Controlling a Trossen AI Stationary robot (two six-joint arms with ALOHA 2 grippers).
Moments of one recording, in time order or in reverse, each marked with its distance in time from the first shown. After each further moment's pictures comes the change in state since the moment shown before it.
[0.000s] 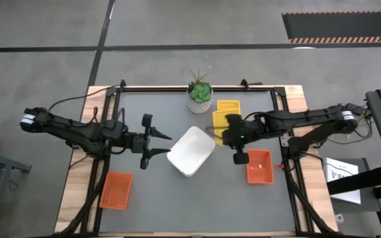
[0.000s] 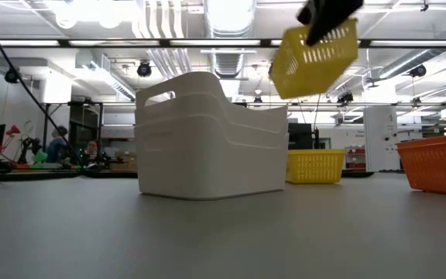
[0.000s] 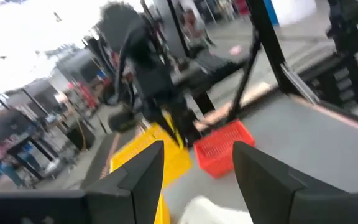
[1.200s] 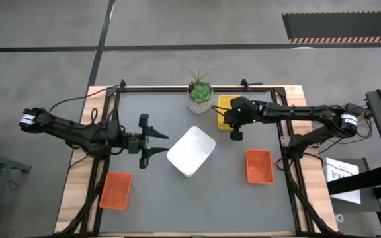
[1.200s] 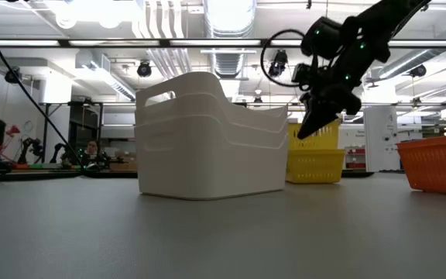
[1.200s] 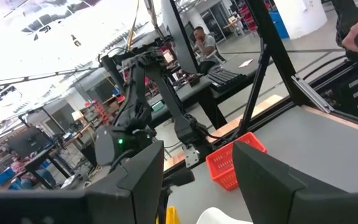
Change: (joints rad) left arm 0.002 -0.036 -0.097 0.157 -0.006 0.052; right arm -0.494 -0.027 -0.542 0.612 -0.142 -0.329
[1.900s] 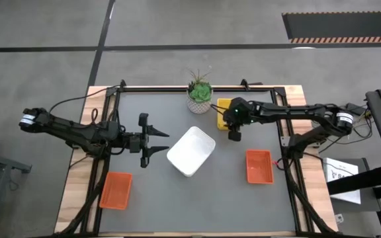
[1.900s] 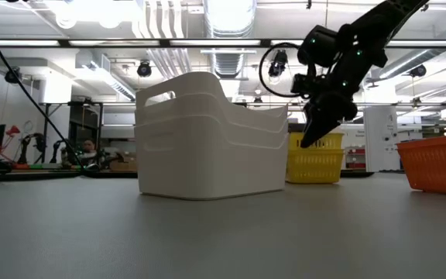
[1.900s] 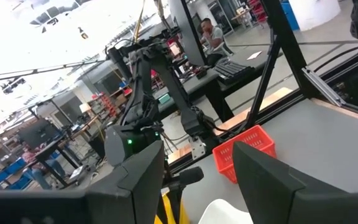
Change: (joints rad) left arm 0.000 0.001 -0.001 -0.009 -0.045 0.001; right arm -0.012 0.053 0.002 -0.011 0.015 0.103
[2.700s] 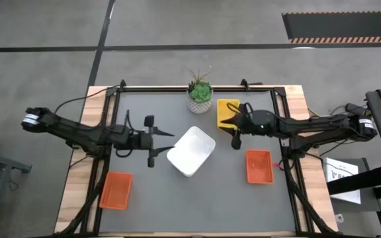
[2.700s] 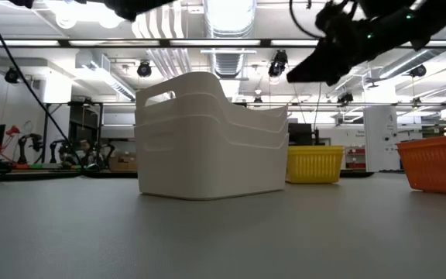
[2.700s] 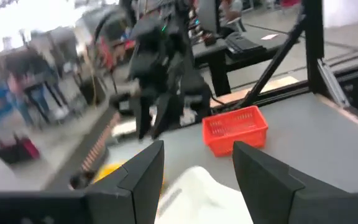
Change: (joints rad) left arm 0.000 0.091 0.005 -0.036 -0.105 -0.264; right arm 0.264 -0.337 -0.228 0.496 0.158 0.268
